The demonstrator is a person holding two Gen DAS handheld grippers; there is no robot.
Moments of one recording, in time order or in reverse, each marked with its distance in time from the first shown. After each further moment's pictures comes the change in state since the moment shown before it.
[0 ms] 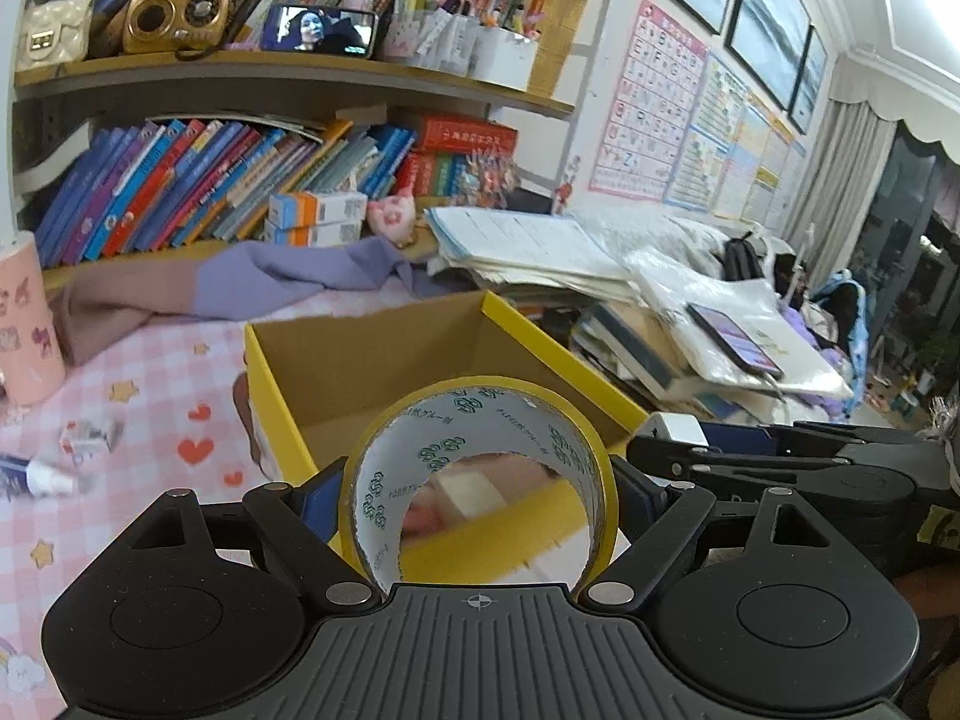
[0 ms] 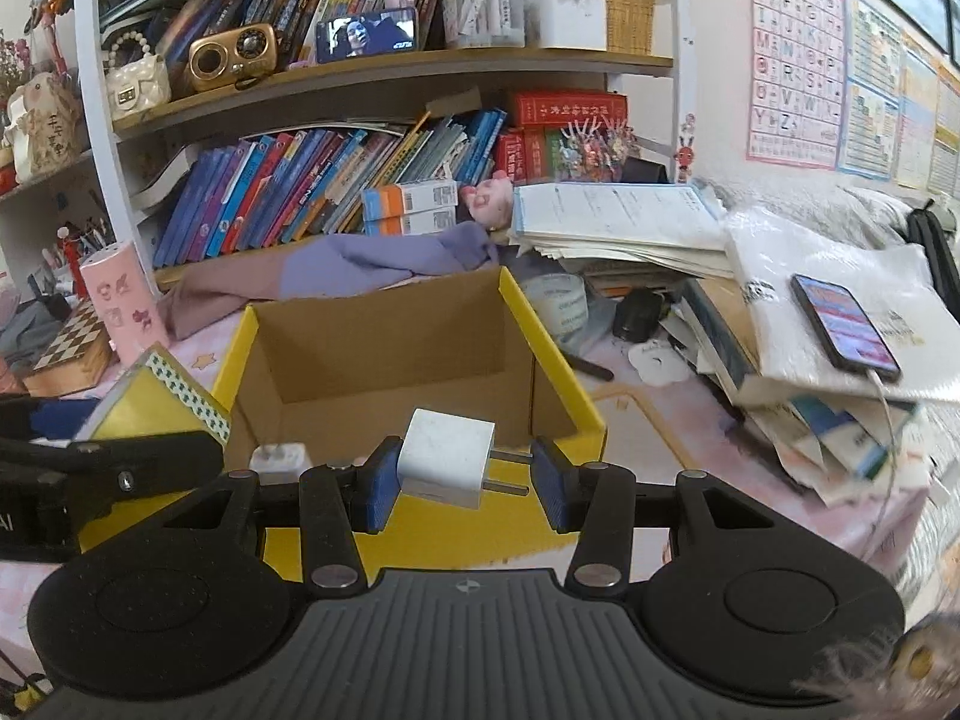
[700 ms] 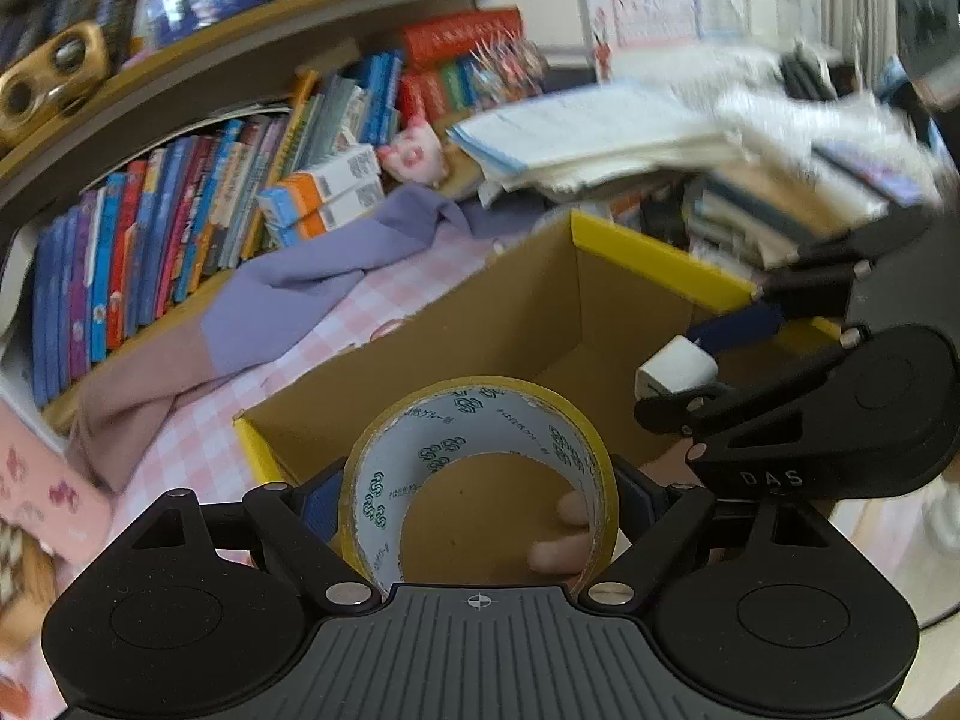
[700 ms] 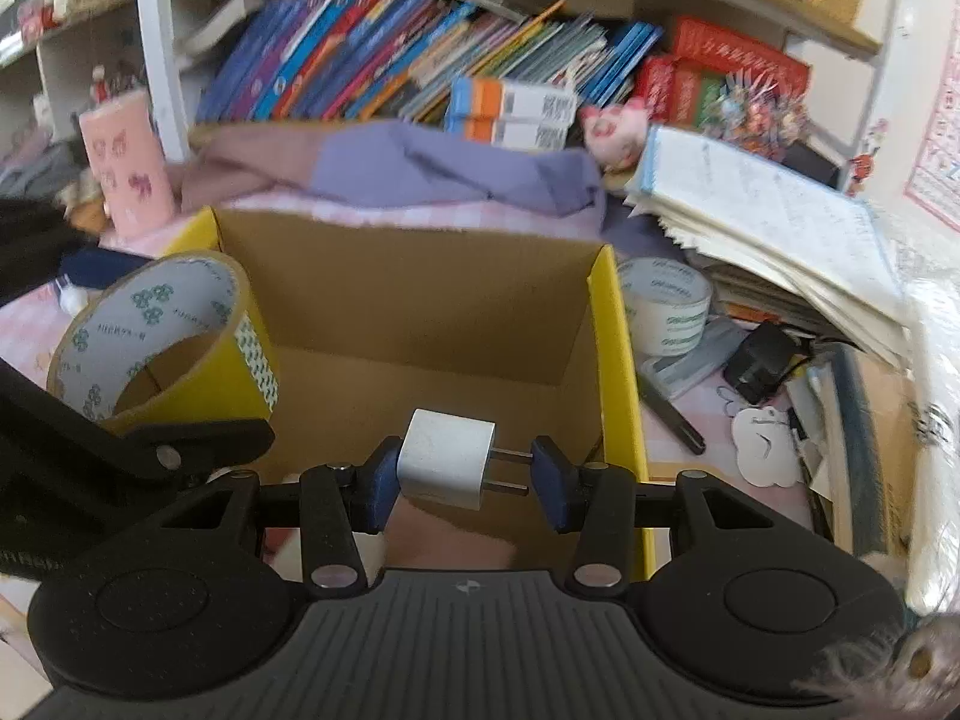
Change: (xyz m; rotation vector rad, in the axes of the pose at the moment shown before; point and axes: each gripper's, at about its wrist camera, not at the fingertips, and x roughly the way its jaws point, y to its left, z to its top) left arm 0.140 -0.003 0.036 0.356 0.227 0.225; right arm 0.161 -0.008 0.045 -0.304 0.226 0.153
